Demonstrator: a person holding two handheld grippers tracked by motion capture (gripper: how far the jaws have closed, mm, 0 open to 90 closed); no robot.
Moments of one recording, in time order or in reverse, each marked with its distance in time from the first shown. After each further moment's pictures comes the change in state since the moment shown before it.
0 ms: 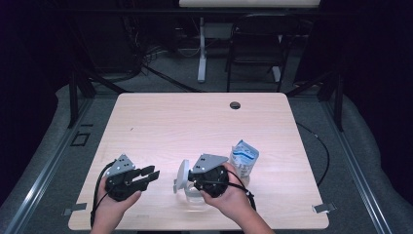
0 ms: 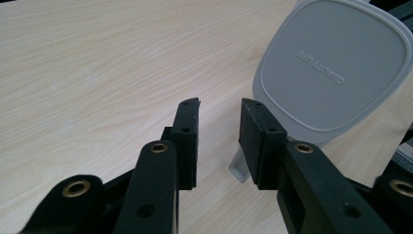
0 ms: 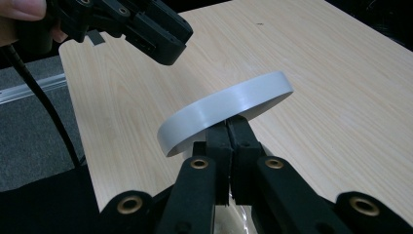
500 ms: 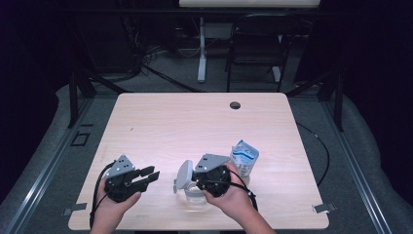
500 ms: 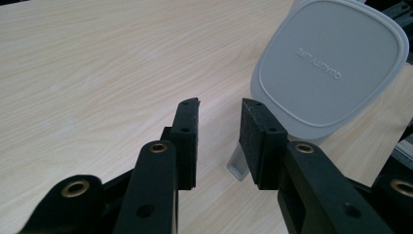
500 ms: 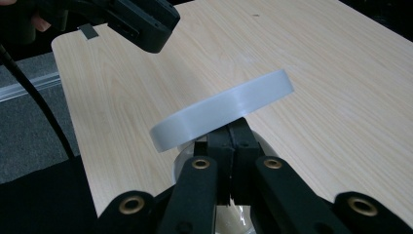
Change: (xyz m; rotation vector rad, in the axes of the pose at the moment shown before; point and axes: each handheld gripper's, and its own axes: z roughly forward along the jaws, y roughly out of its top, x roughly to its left) left arm -0.003 0.000 -0.003 0.005 0.003 0.010; right arm -0.004 -0.006 0.000 0.019 -0.011 0.015
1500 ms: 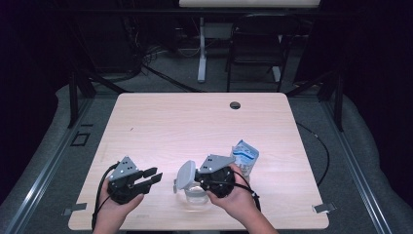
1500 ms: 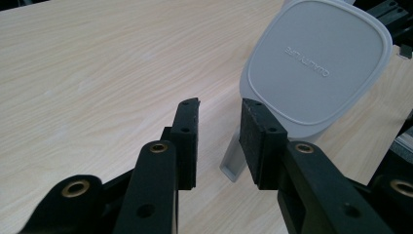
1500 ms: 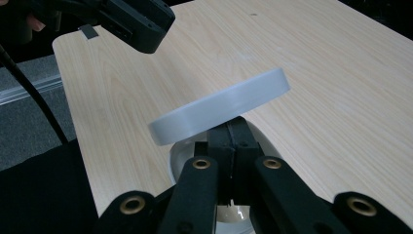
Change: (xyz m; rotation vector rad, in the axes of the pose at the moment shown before) left arm -0.009 0.002 0.001 0.001 0.005 0.026; right arm -0.004 -0.008 -0.005 -0.010 0.006 0.009
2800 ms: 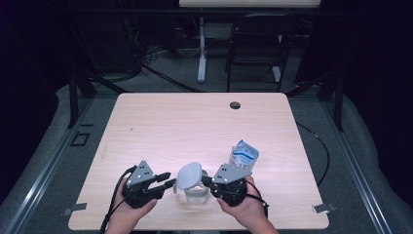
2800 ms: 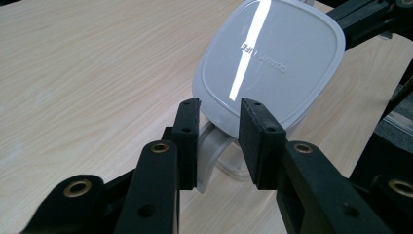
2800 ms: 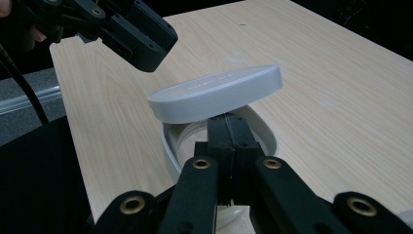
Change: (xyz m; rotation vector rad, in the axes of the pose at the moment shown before) left arm -0.028 0.005 0.021 0.035 -0.047 0.071; right arm -0.001 -0.034 -0.015 -0.096 -0.032 -0.005
